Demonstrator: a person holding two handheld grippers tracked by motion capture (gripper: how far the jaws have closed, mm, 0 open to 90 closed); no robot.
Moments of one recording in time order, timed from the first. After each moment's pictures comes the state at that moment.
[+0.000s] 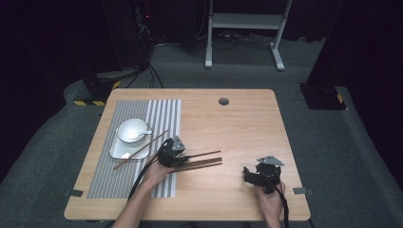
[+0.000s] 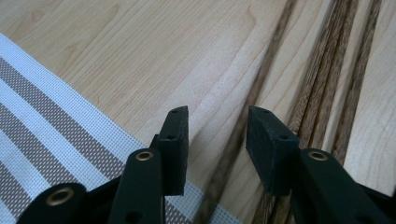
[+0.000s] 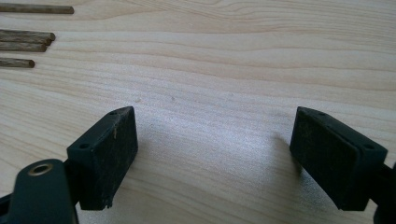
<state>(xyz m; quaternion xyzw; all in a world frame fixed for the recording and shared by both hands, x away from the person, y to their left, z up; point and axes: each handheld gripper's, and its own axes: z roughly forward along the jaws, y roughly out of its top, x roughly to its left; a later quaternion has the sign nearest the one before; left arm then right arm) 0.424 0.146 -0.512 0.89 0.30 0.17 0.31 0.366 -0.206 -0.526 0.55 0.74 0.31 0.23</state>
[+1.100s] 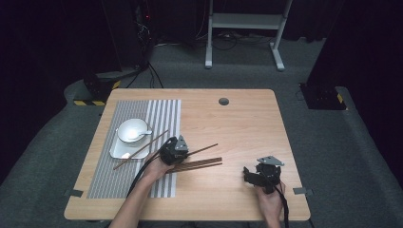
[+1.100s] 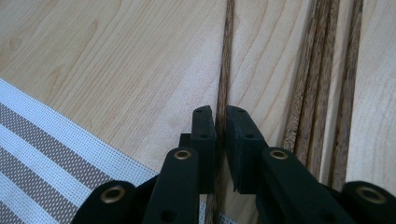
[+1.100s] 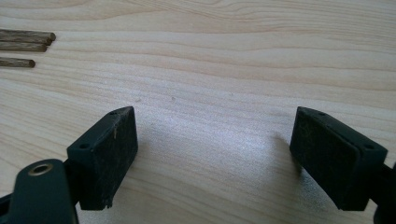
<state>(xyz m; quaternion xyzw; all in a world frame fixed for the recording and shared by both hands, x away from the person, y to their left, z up) 0.432 0.141 -0.508 0.91 0.23 0.17 0.29 0.366 -0.206 -0.526 0.55 0.74 0.31 0.23</state>
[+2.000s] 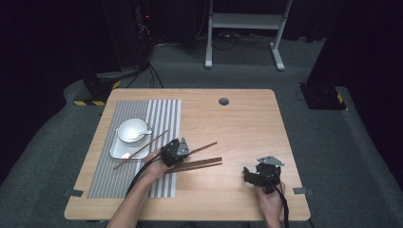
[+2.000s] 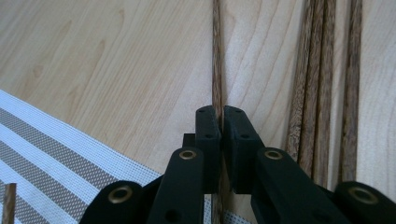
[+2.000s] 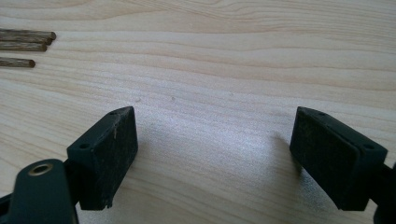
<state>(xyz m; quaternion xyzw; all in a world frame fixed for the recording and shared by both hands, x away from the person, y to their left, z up) 0.425 0.138 -0.505 0.92 0.18 0.22 0.28 0.366 -0.206 -0.526 0.55 0.74 0.31 0.23</state>
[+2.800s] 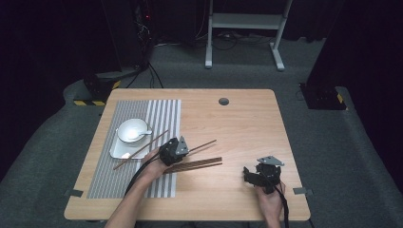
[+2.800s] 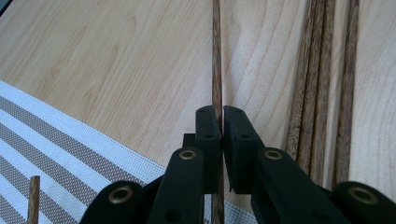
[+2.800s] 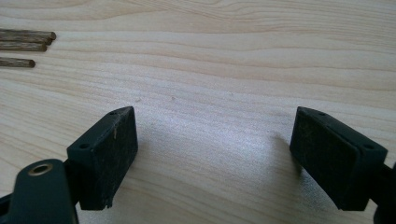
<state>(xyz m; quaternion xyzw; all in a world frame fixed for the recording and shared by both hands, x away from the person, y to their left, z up) 0.423 0.140 -0.497 0.92 0.19 0.22 0.27 0.366 -0.206 -0.526 0.55 0.74 0.31 0.23</state>
